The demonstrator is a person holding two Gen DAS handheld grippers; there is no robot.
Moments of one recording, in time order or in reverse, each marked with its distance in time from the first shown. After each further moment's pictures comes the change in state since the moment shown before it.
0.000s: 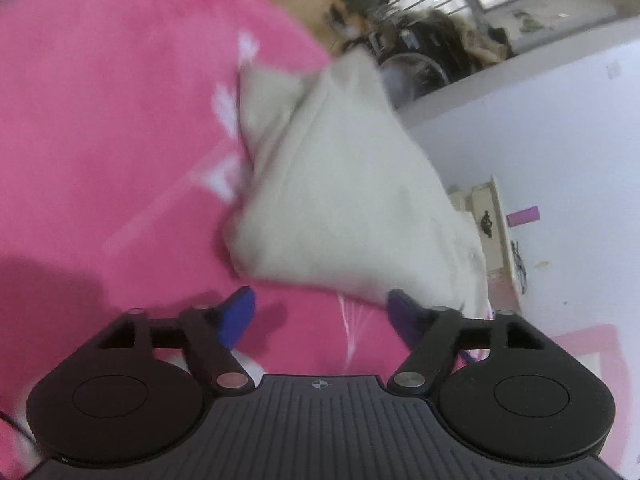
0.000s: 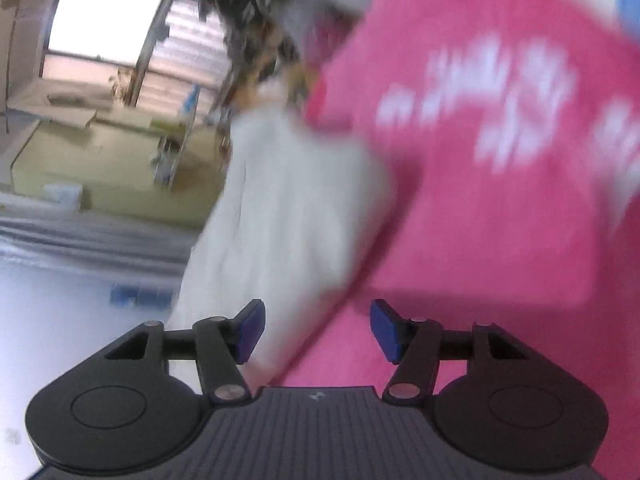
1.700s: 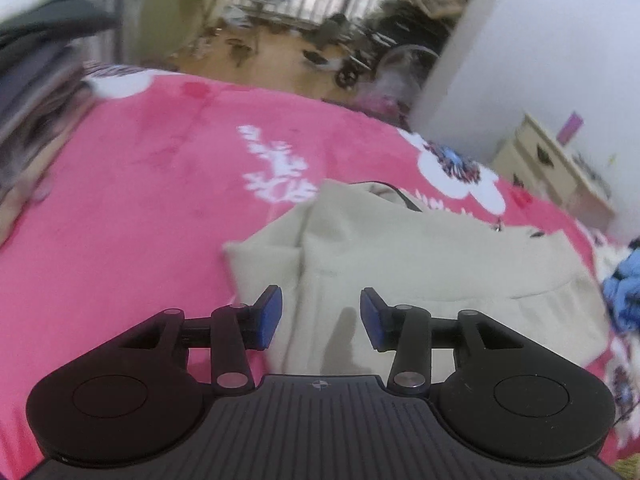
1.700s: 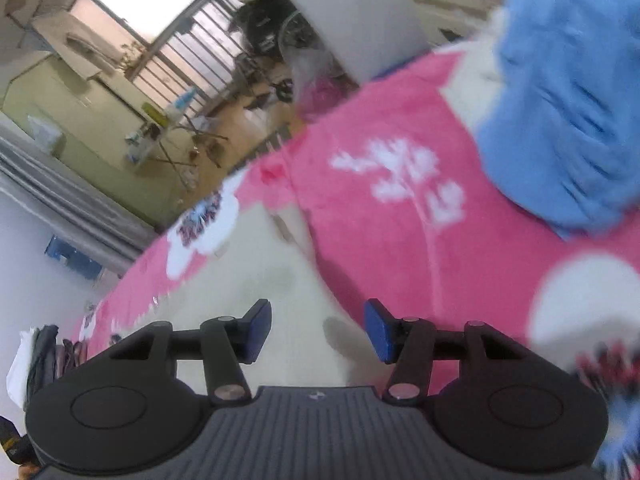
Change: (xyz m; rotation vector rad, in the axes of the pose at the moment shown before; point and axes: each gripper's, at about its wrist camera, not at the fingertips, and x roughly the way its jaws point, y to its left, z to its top) left arm -0.027 -0.029 -0.011 0.567 -0.161 0.262; right arm -0.100 0.033 -0.038 -0.375 -0.198 -0.240
